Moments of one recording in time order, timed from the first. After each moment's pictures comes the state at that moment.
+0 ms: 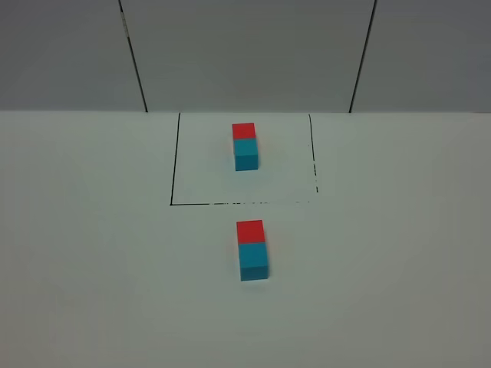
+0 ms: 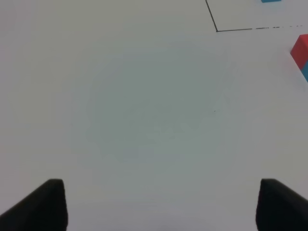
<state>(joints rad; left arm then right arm) -0.03 0.05 -0.51 -0.09 1.04 0.08 -0.05 -0.01 -0.50 0.00 1.06 -0.01</state>
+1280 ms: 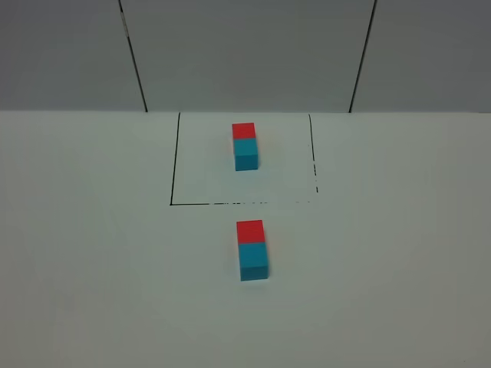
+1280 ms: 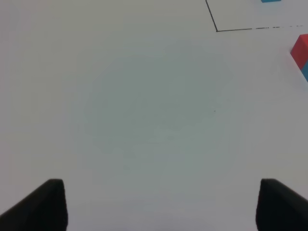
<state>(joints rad) -0.03 0.05 -0.51 -0.09 1.04 0.08 -0.03 -0.01 -0.50 0.00 1.06 -0.02</state>
